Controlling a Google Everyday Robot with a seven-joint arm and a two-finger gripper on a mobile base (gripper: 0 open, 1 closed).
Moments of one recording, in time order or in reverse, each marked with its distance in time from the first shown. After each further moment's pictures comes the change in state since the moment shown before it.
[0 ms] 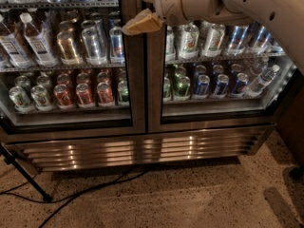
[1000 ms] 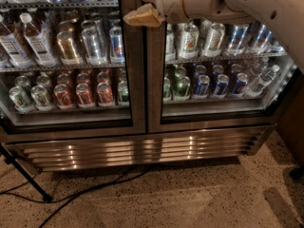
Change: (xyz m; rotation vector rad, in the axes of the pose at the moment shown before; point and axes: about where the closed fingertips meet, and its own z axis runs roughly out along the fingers) arm -0.002 -0.005 -0.001 0.005 -0.013 -0.007
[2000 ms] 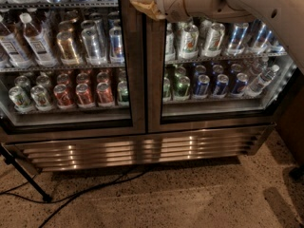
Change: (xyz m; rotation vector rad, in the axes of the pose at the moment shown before) arm -0.003 -0.005 -0.001 0.005 -0.015 -0.008
